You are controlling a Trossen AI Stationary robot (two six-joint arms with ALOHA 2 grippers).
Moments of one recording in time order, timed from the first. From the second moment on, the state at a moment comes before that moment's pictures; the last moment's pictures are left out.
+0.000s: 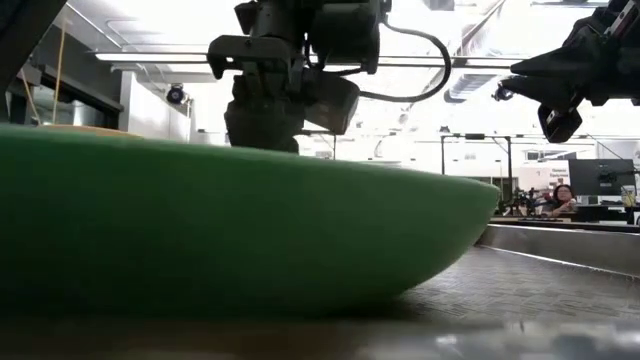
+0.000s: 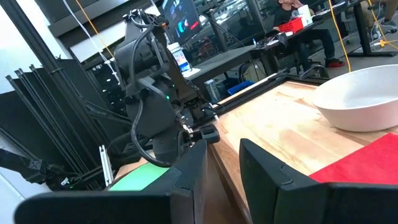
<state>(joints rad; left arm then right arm) -0.10 2.08 1.63 -1.07 0.26 -0.10 0.27 0.02 0.01 0.09 0.41 0.45</state>
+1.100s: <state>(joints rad) -0.10 2.08 1.63 -1.07 0.23 -0.08 0.27 0.02 0.01 0.09 0.41 0.45</state>
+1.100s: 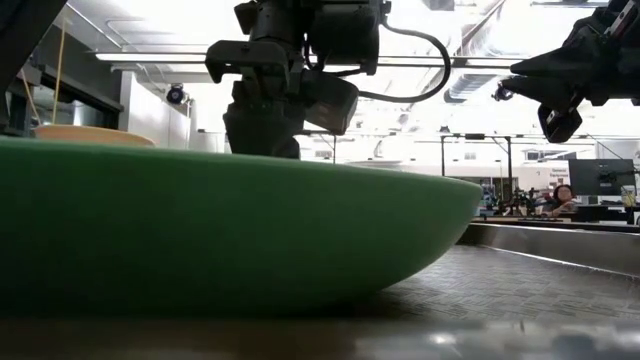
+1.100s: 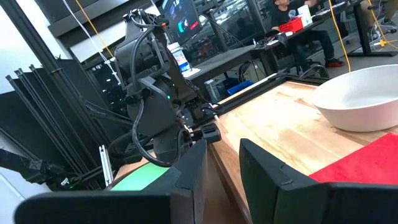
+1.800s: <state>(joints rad) -0.10 2.08 1.63 -1.07 0.23 -0.08 0.27 0.02 0.01 0.09 0.41 0.45</state>
